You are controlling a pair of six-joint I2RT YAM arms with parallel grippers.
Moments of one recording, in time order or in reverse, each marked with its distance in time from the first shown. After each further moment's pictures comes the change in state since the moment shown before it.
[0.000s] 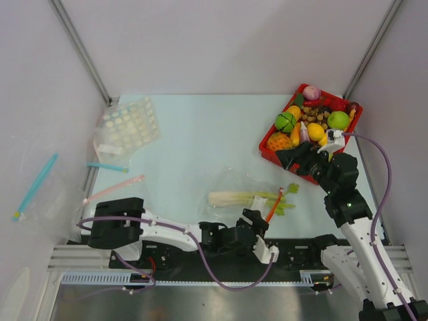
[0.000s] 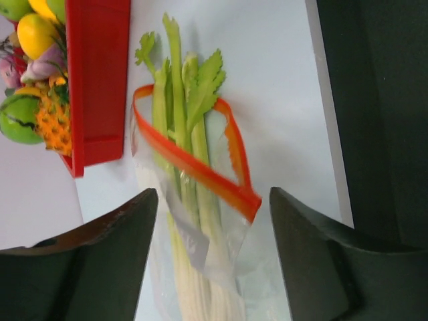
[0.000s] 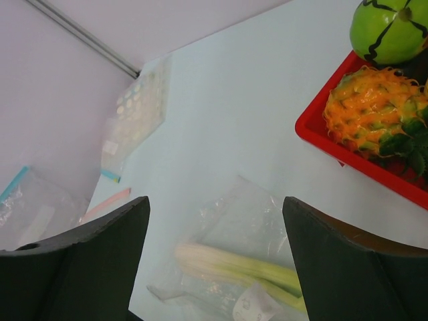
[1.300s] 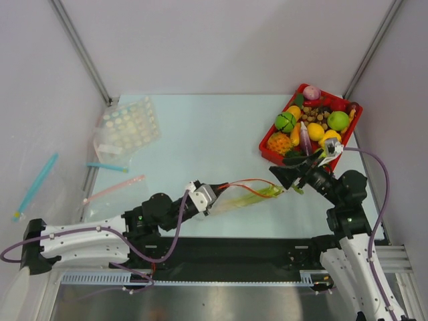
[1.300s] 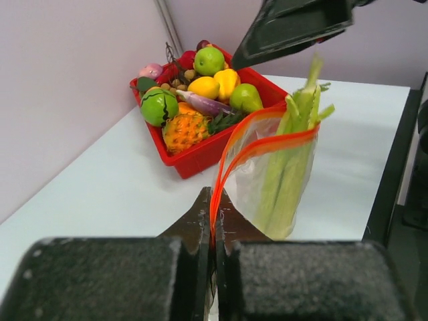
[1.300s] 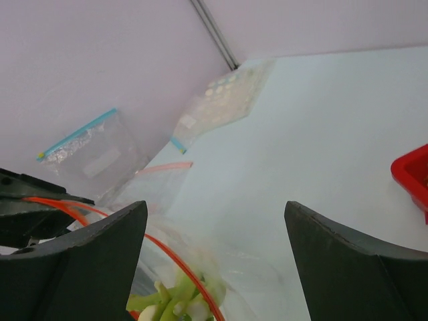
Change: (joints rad) left arm 0.241 -0.776 -0.196 0.094 0.113 -0.509; right arm -0.077 -0.139 -0.146 0.234 -0.423 -0.035
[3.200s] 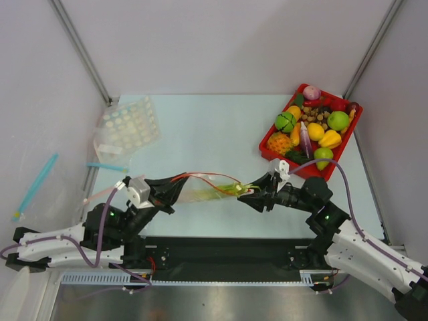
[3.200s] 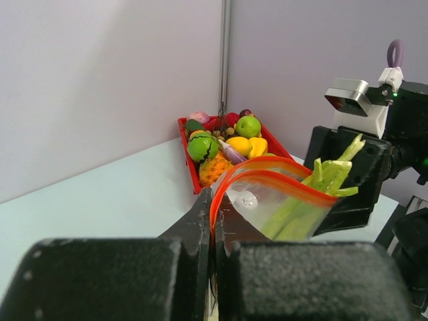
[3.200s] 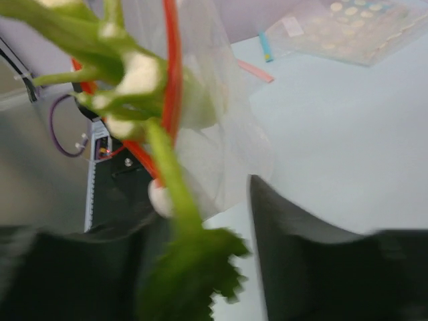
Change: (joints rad) left arm -0.148 -0.417 0.009 -0.130 -0.353 -0.094; right arm 0.602 0.130 -0.100 0.220 0.089 -0.410
